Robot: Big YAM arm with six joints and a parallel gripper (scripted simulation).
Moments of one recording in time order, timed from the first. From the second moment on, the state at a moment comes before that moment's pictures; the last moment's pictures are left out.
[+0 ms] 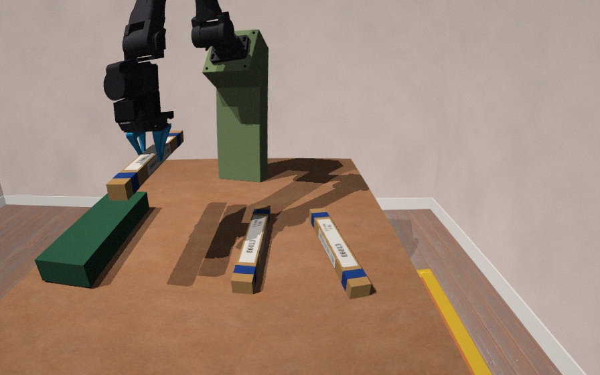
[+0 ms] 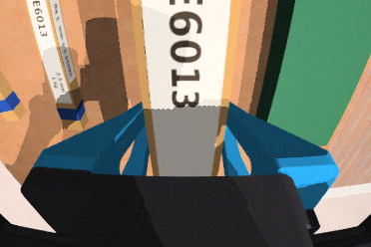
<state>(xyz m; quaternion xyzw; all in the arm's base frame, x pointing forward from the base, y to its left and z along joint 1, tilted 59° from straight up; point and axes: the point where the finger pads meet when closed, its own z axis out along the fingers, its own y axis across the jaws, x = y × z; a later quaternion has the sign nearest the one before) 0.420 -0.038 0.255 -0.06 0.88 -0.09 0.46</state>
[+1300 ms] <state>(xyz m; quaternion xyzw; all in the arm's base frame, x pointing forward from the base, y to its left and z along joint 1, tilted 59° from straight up) 0.417 -0.021 0.244 -0.07 0.88 -0.10 0.46</state>
